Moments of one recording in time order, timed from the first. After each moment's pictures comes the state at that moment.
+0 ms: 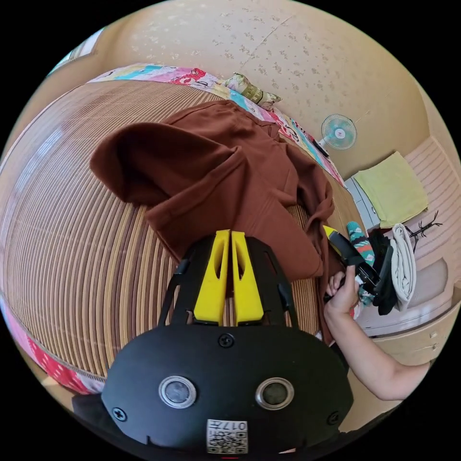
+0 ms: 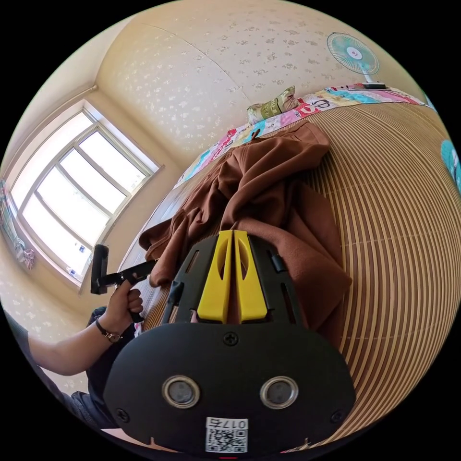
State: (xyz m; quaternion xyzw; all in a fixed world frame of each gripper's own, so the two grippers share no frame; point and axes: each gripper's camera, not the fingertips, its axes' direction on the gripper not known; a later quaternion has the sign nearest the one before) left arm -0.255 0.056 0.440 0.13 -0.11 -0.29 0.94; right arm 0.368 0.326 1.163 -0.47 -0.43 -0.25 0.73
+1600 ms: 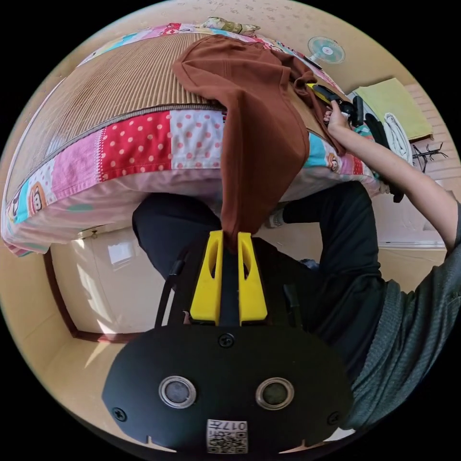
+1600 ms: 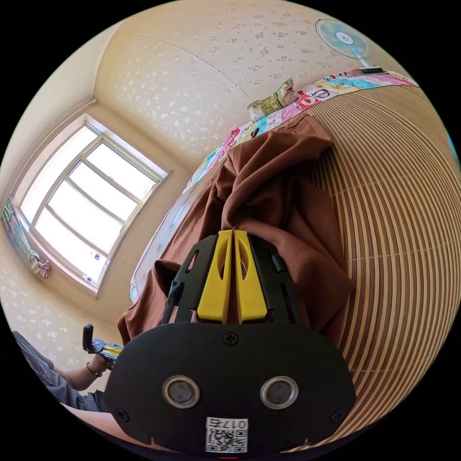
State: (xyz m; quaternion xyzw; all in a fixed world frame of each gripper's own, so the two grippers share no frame) left arm -0.142 0.243 0.347 -0.11 -0.13 -0.22 0.96; right arm 0.366 0.308 1.171 -0.49 -0.45 -0.22 0.71
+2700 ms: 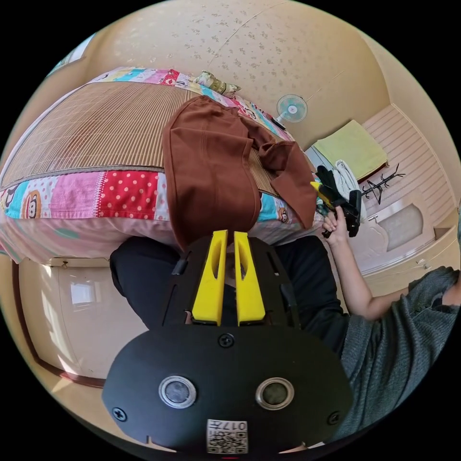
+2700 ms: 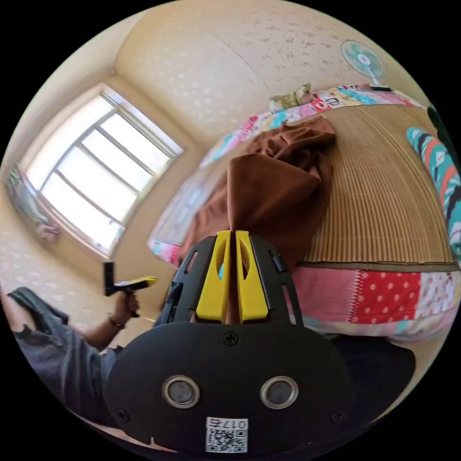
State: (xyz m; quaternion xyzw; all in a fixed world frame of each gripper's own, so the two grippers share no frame) left arm -0.112 0.280 0.260 0.11 -0.04 -0.20 0.97; right arm 0.480 0.199 0.983 -0.51 -0.54 -0.16 0.65
